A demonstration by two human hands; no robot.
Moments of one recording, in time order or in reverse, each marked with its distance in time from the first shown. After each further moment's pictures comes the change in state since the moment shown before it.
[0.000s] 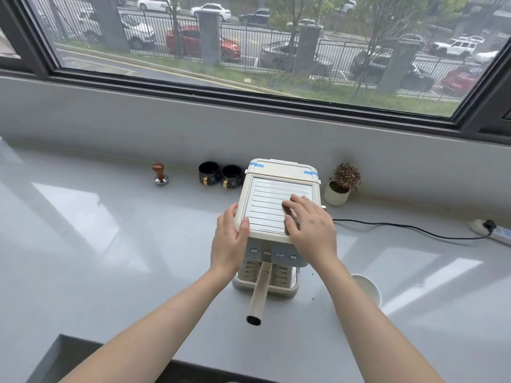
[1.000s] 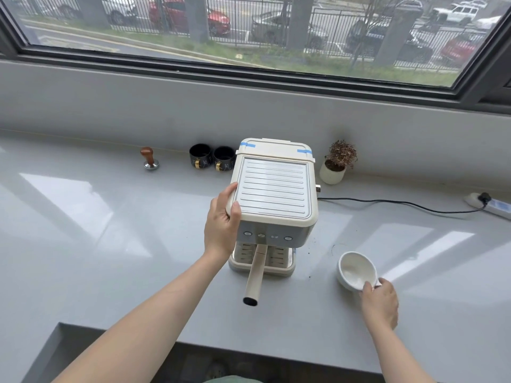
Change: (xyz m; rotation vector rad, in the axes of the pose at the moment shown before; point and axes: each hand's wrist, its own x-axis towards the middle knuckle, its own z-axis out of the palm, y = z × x) left_hand 0.004 -0.006 0.005 -0.142 -0.009 -0.022; right_hand -0.165 0.178 0.036 0.101 0.067 1.092
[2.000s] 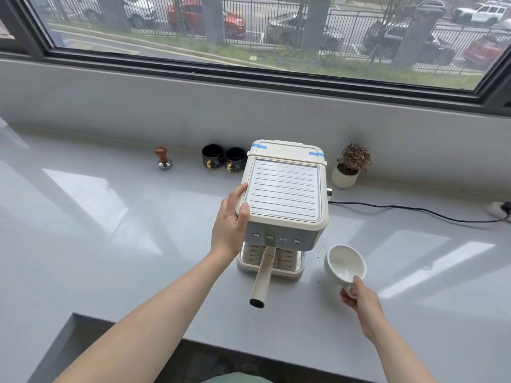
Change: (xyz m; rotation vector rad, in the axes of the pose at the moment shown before) left_hand 0.000 0.002 -0.005 0.034 -0.061 -0.020; right_hand -0.016 -0.023 0.013 0.575 -0.539 0.132
